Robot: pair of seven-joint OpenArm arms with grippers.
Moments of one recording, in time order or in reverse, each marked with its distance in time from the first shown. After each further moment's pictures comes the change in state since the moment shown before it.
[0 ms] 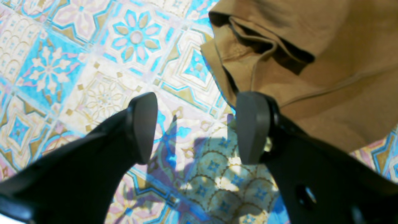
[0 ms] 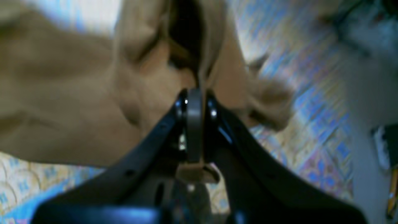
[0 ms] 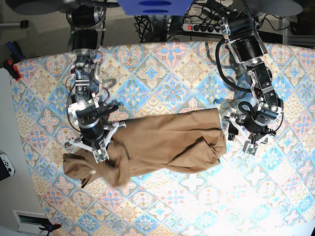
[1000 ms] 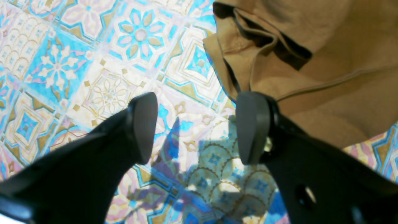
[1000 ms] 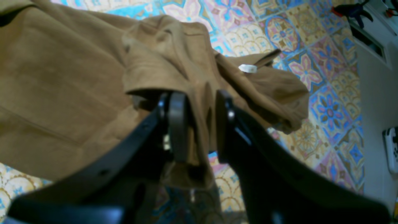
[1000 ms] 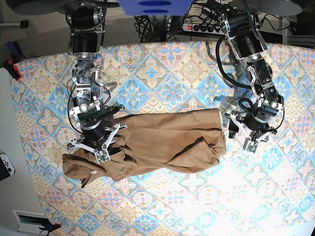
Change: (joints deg) left arm 1.9 0.0 0.0 2.8 0.0 0.0 0.0; right arm 1.0 0.2 -0.4 -4.9 0.0 -0.5 2.1
